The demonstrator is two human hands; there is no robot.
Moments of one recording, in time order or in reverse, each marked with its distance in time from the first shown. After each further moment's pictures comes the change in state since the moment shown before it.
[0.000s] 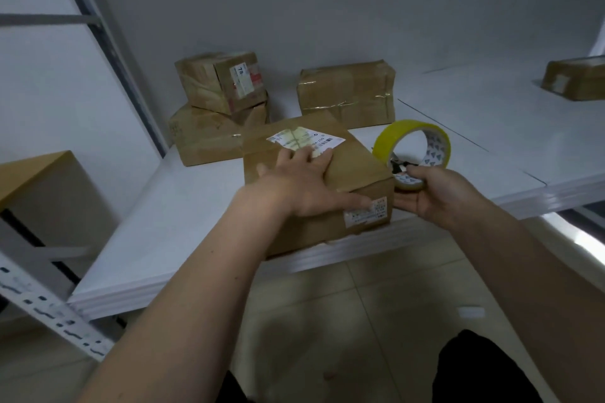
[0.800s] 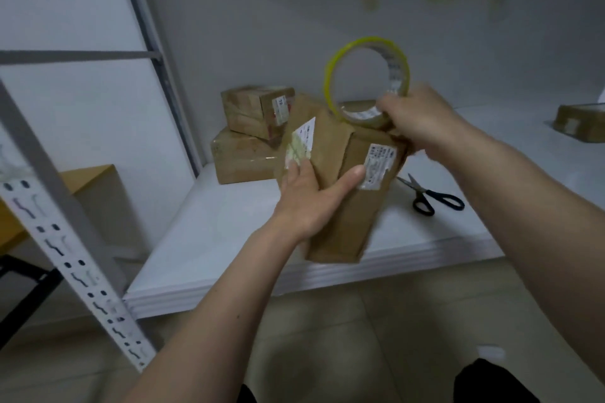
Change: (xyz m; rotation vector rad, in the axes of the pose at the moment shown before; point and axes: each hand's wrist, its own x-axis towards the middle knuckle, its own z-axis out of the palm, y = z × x) left_hand -0.032 -0.042 0.012 -0.818 0.344 0.030; right_hand -0.079 -0.081 0.122 -0.881 0.081 -0.646
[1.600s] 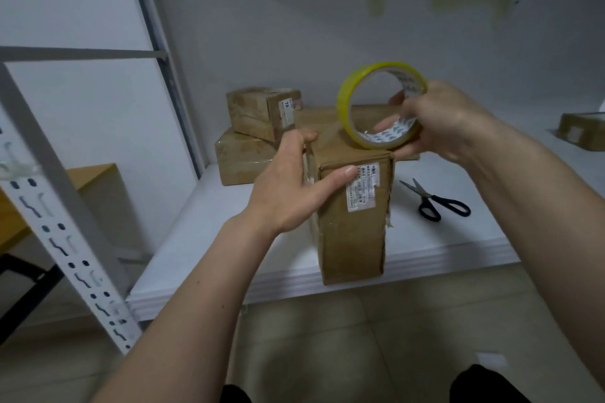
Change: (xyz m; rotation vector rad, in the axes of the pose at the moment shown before) left_hand -0.002 -0.005 -0.044 0.023 0.154 0.340; right_hand -0.011 -0.019 -0.007 0.207 -0.162 0.083
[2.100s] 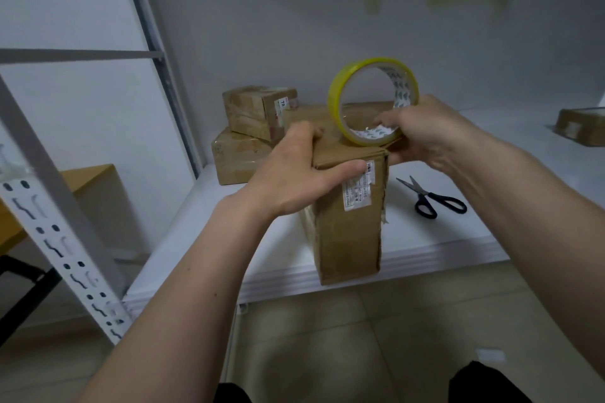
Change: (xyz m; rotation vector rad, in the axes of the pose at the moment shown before) left_hand 0.014 0.024 -0.009 0.159 -0.100 -0.004; right_hand 0.009 0.018 0.007 0.063 0.039 0.062
